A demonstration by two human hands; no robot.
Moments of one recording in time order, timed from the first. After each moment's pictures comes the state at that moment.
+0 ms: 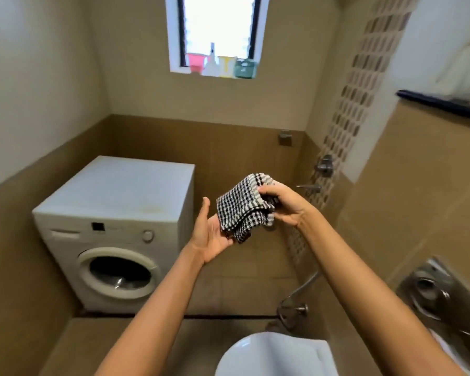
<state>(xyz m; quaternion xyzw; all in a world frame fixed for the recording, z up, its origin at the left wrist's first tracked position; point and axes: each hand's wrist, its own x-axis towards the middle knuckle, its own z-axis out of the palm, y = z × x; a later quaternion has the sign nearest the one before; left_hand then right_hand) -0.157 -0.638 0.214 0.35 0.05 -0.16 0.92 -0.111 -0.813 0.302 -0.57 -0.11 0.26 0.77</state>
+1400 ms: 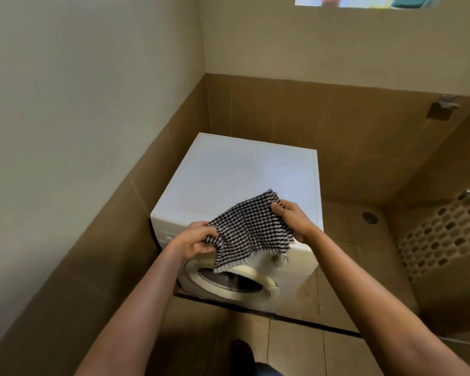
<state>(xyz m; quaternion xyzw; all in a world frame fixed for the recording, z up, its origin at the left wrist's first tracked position) 0.021 -0.112 0.093 0.59 0.32 -0.15 0.73 0.125 -0.346 0.113 -0.68 -0.06 0.30 0.67</state>
